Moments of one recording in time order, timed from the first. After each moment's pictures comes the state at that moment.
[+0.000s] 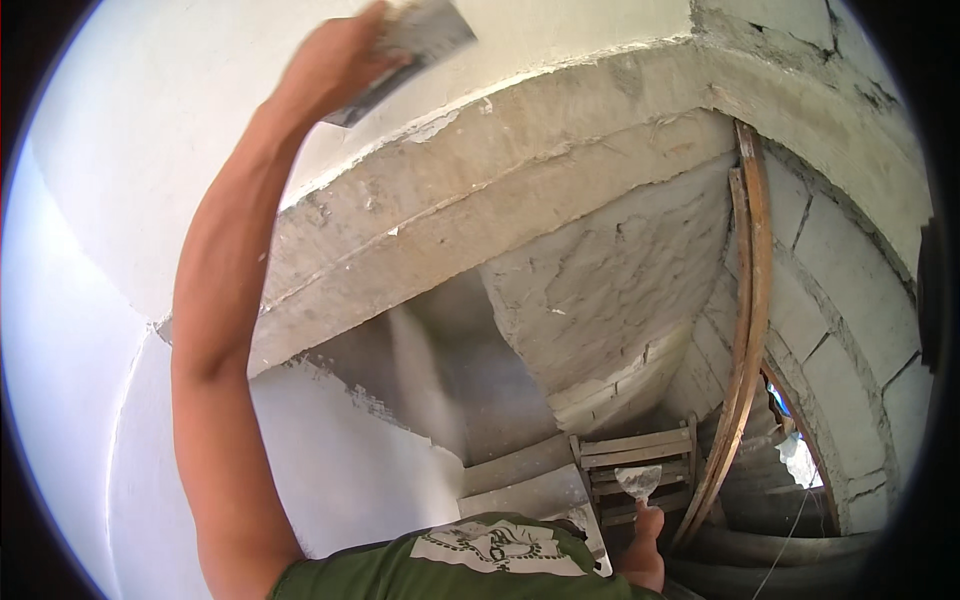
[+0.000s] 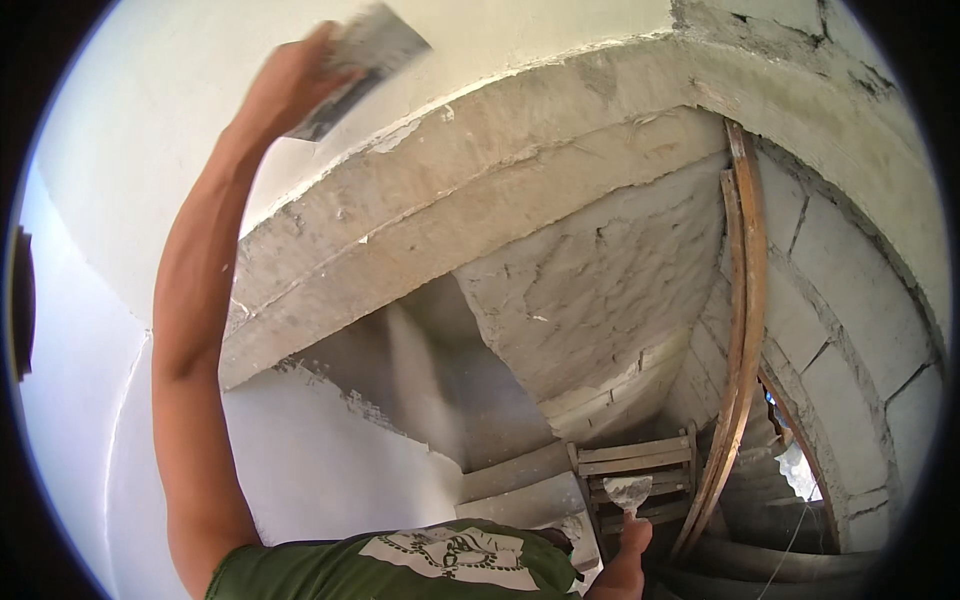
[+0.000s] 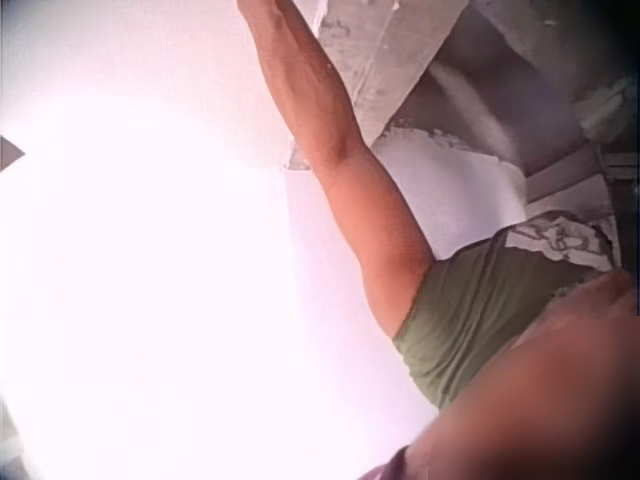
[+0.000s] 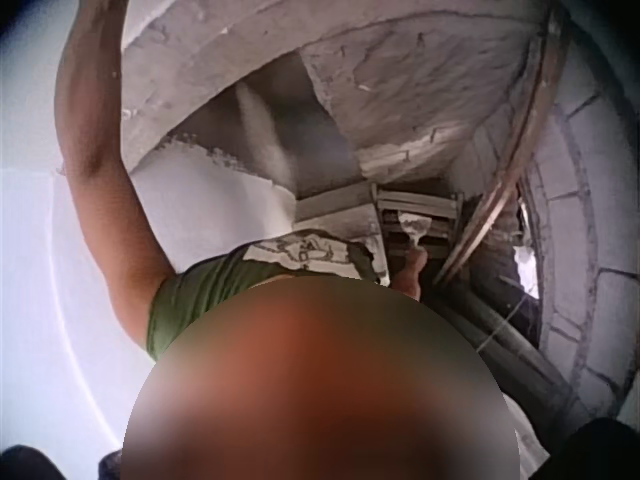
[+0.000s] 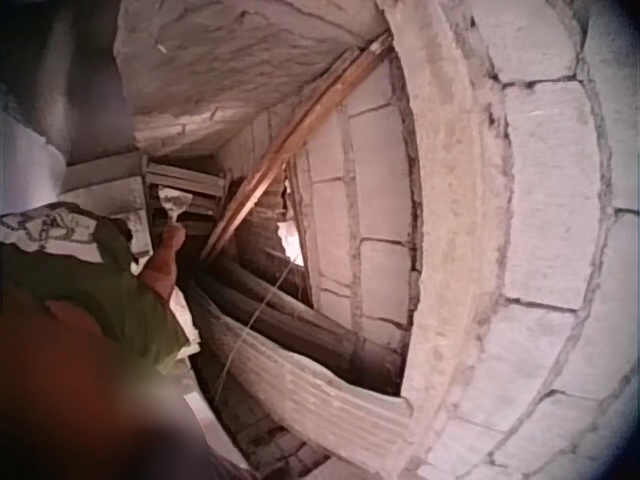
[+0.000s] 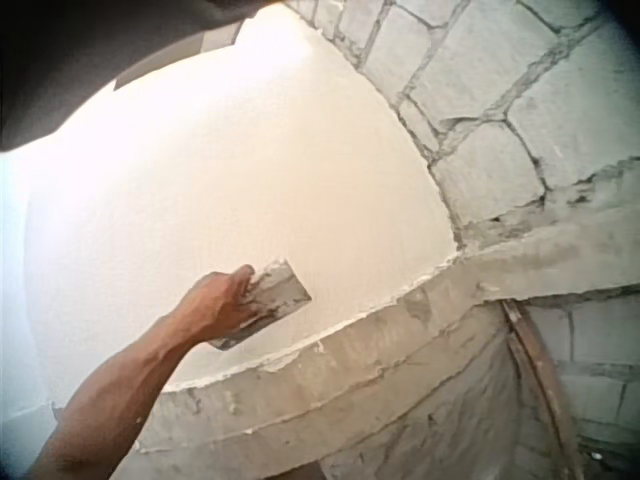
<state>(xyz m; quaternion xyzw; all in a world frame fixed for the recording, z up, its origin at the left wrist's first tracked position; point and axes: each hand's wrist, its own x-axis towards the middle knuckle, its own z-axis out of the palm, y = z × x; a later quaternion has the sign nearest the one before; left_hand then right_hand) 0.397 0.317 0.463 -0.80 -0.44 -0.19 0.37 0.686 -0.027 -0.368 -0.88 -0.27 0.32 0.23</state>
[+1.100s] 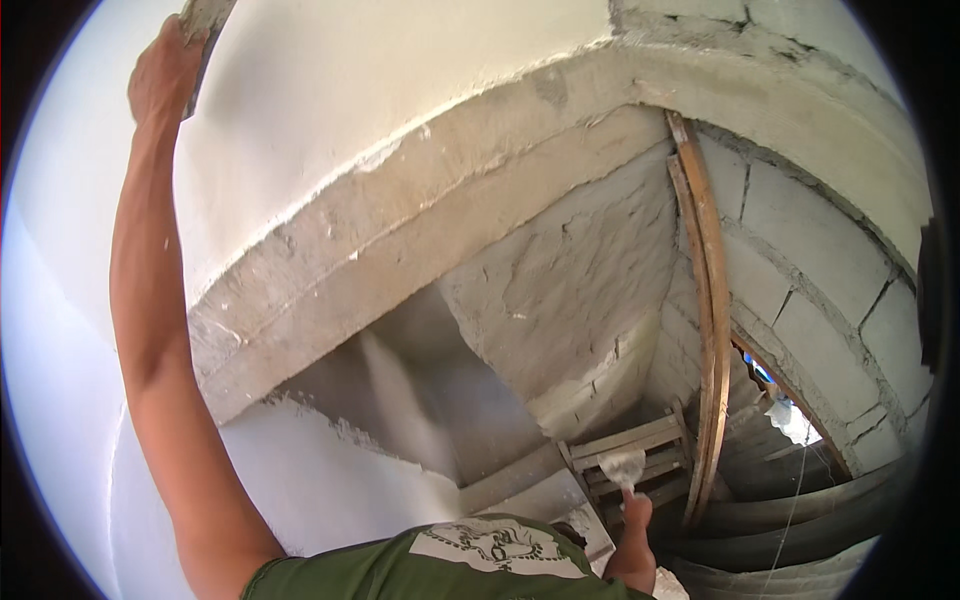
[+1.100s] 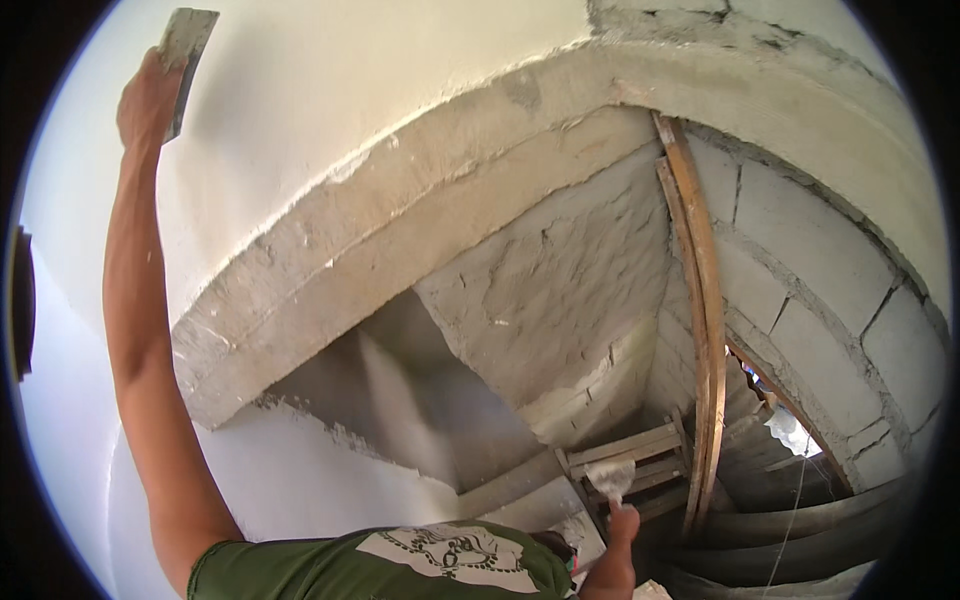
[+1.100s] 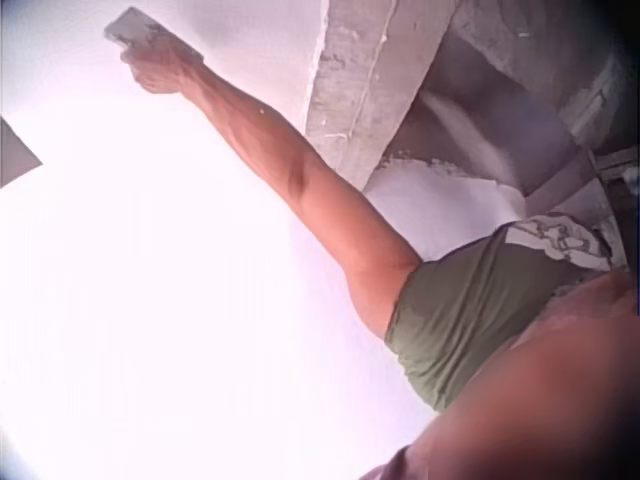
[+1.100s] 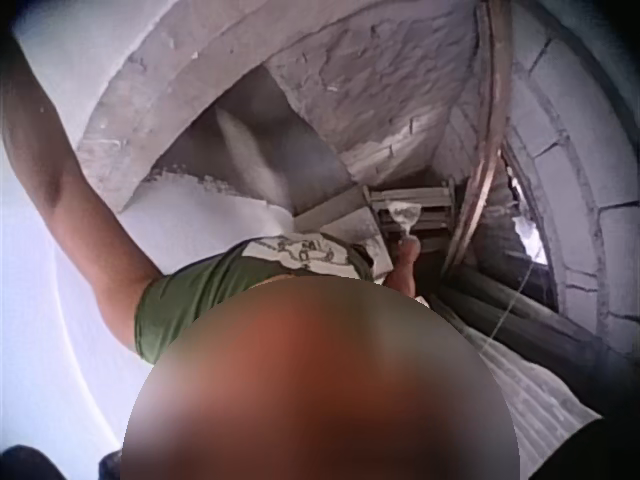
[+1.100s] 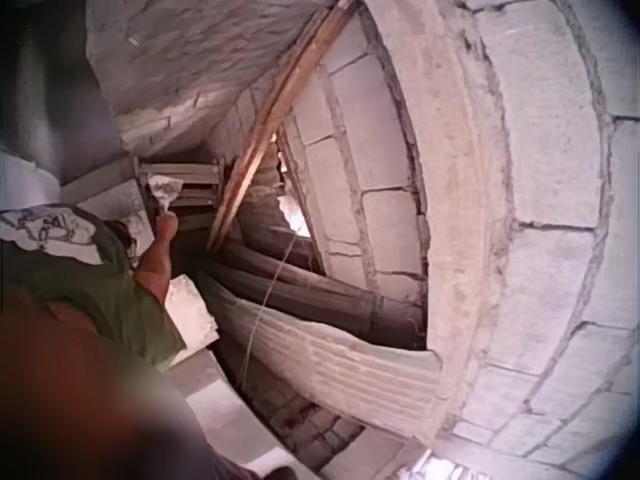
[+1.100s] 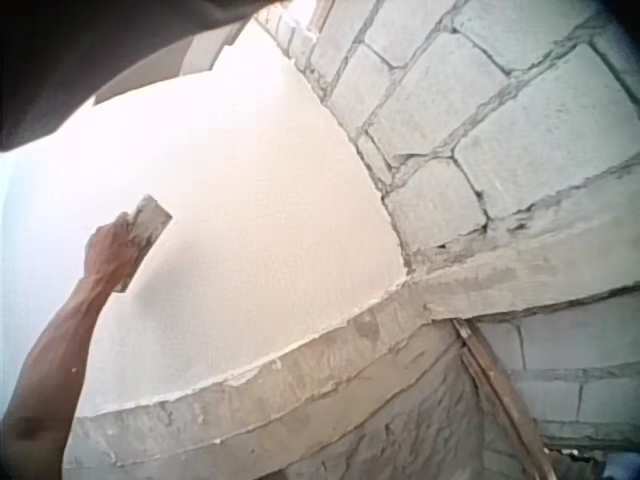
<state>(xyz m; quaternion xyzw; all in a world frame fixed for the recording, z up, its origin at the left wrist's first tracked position) 0.345 0.276 0.582 -0.50 -0.56 -0.31 0.58 0.672 -0.041 -0.414 -0.82 -0.38 0.30 0.29</state>
